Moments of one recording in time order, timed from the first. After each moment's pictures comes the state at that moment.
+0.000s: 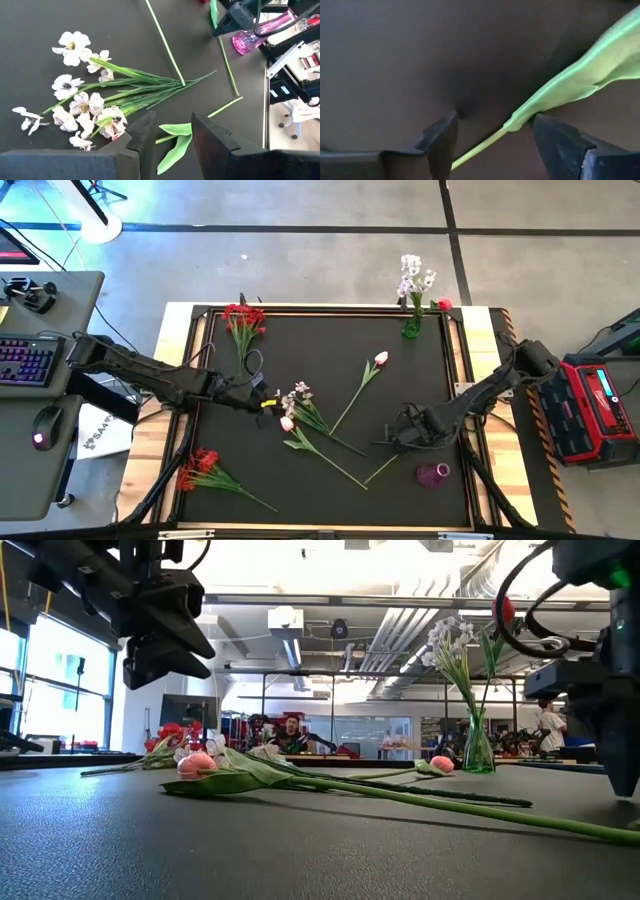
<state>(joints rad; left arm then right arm) -0.17 1.10 0.51 -0.04 -0.13 -0.84 0.50 1.48 0.69 -0.64 -0.01 2.17</state>
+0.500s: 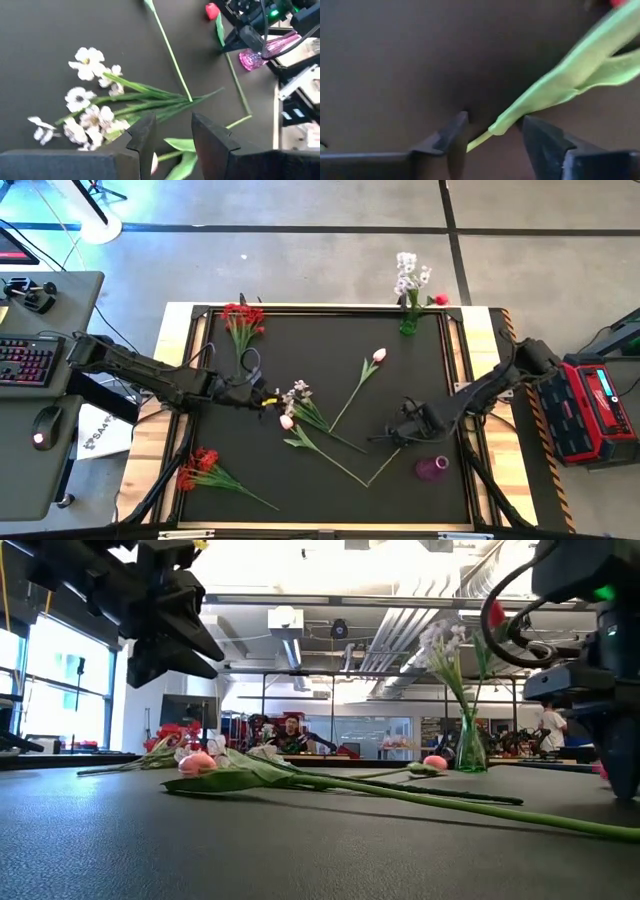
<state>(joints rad) -0.17 1.10 0.51 -0.03 -0.24 -0.85 0.42 1.48 0.67 -0.68 0.01 1.85</state>
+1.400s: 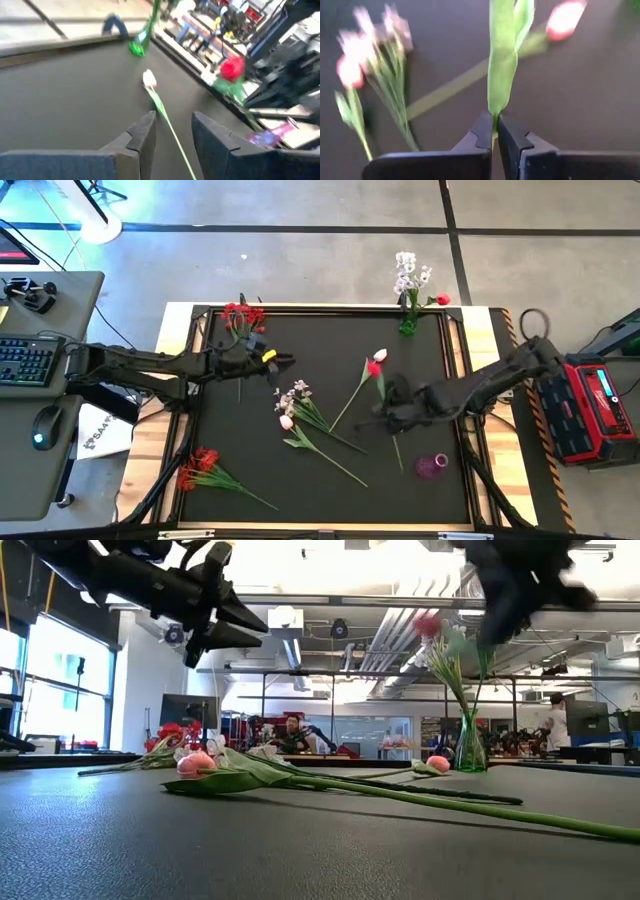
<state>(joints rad) 0.16 1.10 0.51 0.32 -0.21 -0.58 0.37 1.39 1.14 -1.06 0.53 1.43</state>
